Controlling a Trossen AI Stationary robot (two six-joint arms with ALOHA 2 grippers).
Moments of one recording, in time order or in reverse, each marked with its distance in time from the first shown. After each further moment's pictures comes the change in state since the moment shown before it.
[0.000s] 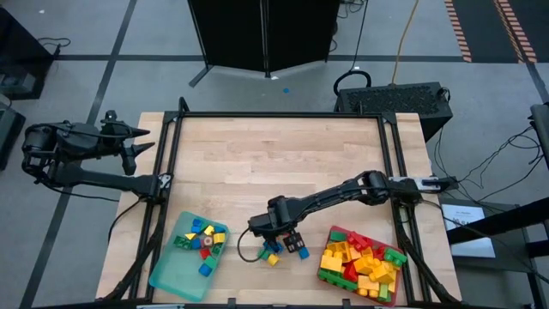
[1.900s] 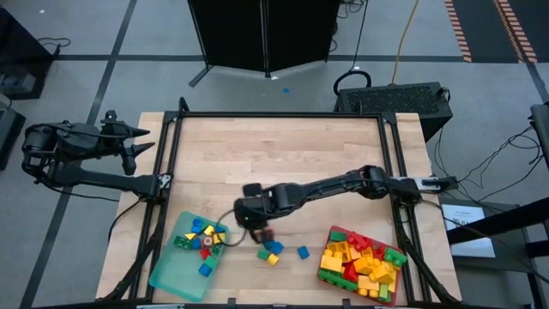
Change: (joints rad) left arm 0.000 0.000 0.000 0.000 0.000 -0.001; right arm -0.052 -0.007 0.150 0.338 0.093 0.025
